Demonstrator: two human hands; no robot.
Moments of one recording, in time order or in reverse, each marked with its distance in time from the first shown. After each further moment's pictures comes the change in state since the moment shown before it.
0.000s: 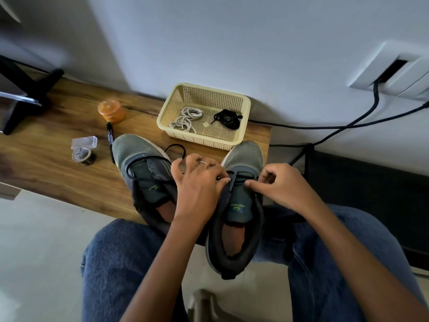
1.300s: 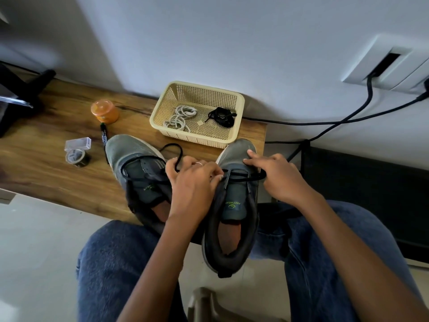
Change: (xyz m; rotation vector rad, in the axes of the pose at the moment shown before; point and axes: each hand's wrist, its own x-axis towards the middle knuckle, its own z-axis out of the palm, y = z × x) left_hand 0.000 0.000 0.001 -0.009 0.015 -0.011; right_hand 0.015 0.003 -0.003 -0.327 -0.126 -0.086
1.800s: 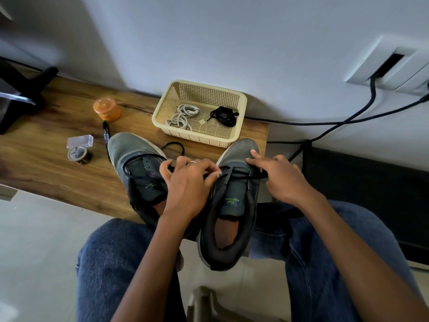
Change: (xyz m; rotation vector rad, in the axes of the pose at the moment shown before) left_hand 0.003 -0.011 -0.006 -0.110 -0.062 -0.106; right_hand -0.001 -0.001 0.000 -0.060 -0.025 0.014
